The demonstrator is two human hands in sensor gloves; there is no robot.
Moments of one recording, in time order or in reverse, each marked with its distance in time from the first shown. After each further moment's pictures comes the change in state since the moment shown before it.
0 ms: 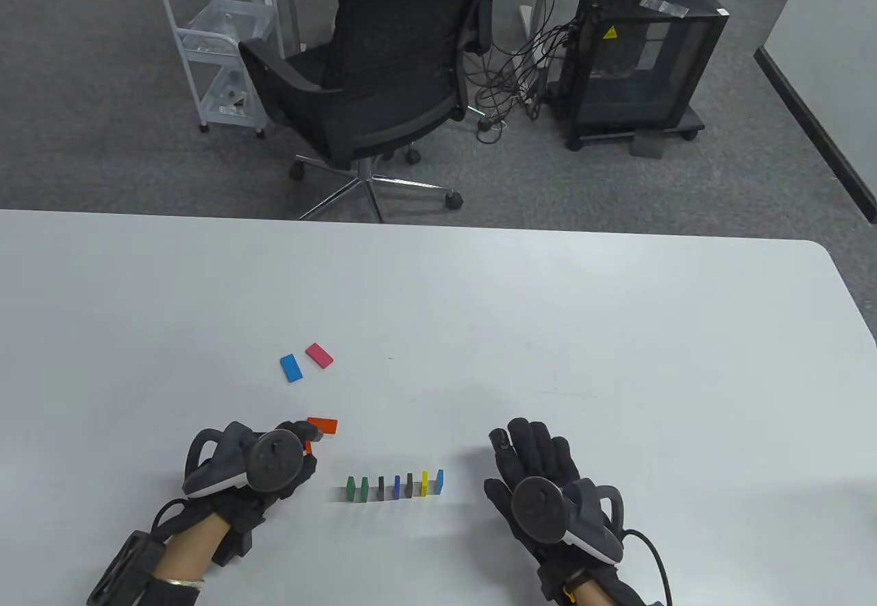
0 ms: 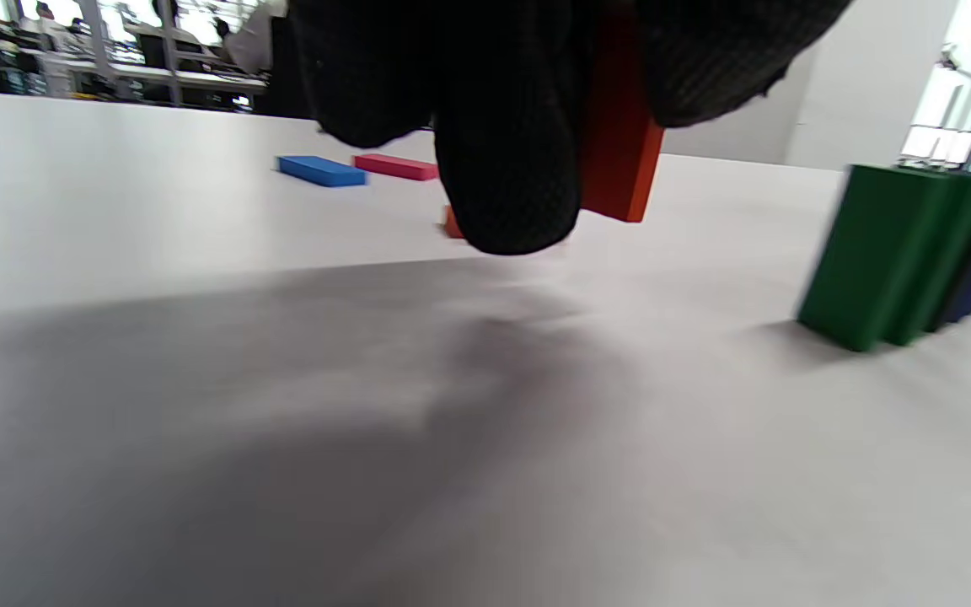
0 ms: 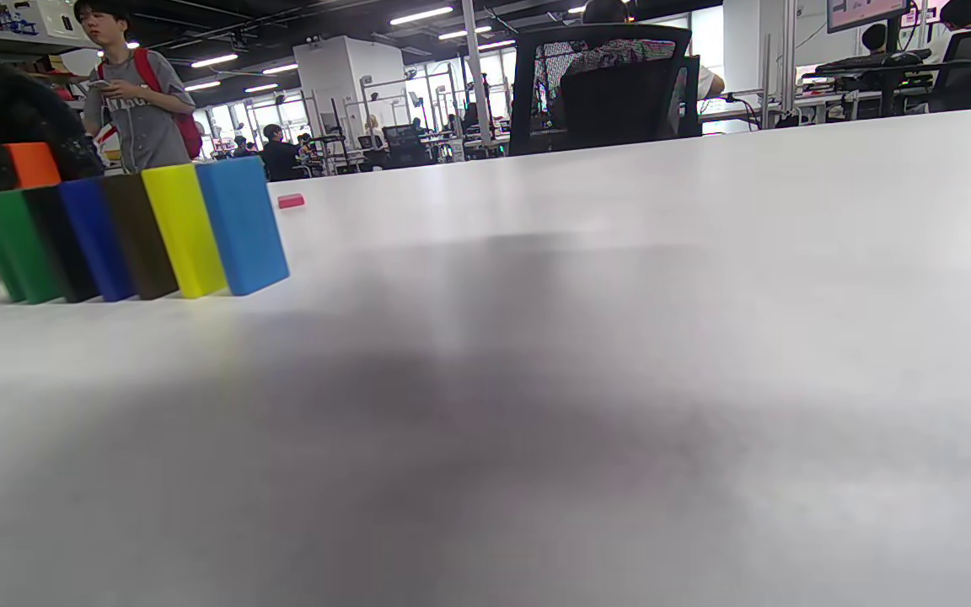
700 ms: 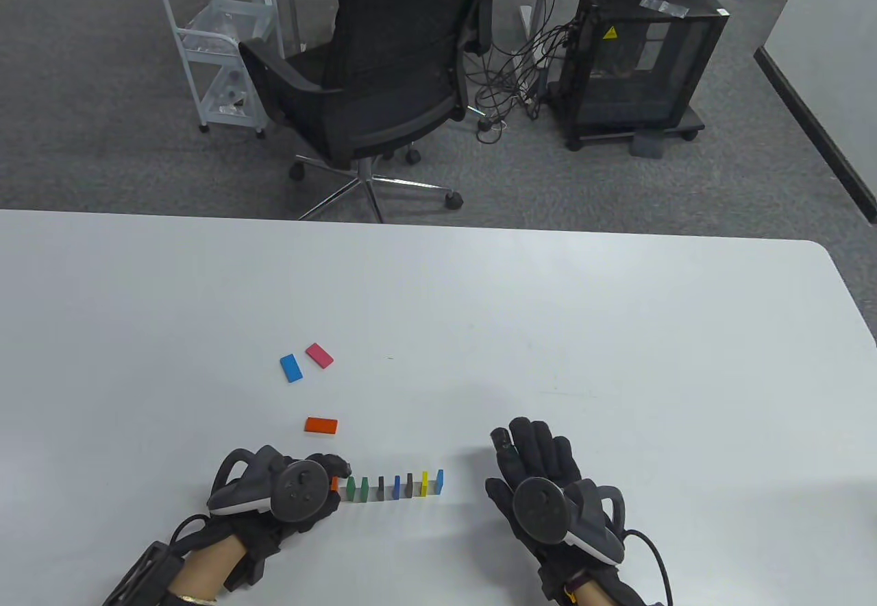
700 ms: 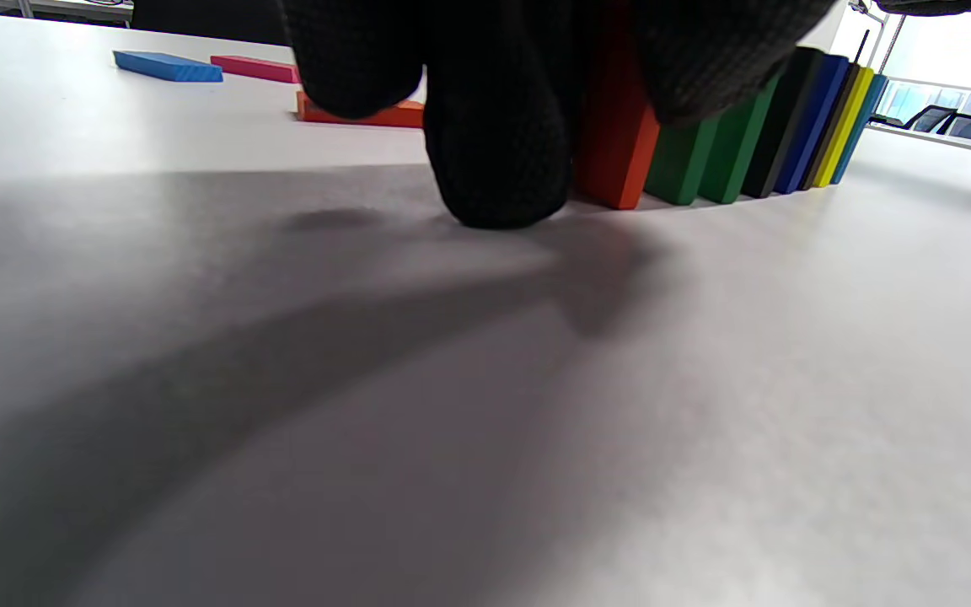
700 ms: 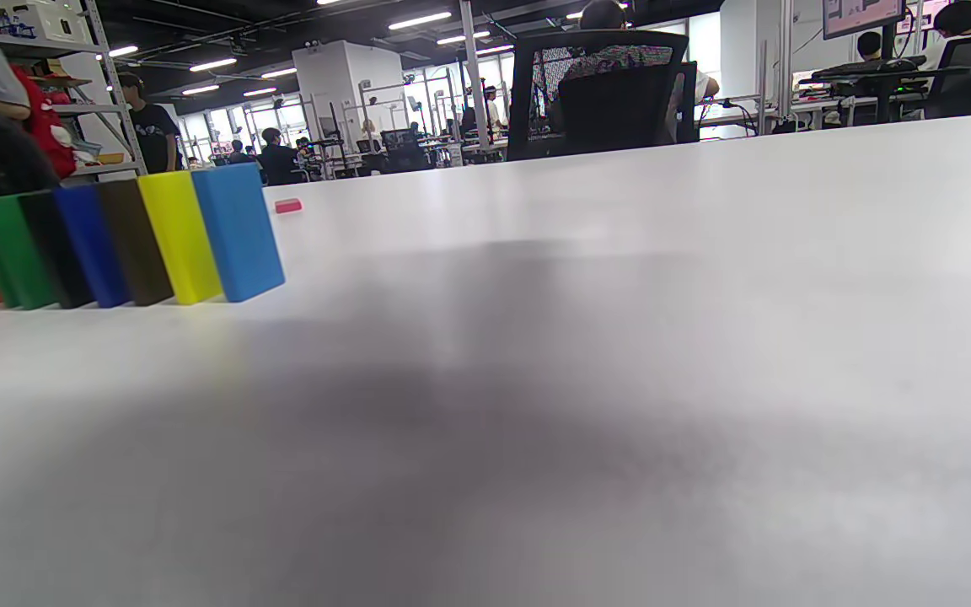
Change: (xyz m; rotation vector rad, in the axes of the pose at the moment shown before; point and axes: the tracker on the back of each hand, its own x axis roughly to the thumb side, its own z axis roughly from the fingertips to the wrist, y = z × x) left_hand 0.027 -0.024 -0.001 -0.107 -0.108 -0.020; right_hand 0.000 0.000 0.001 -0.009 0.003 0.002
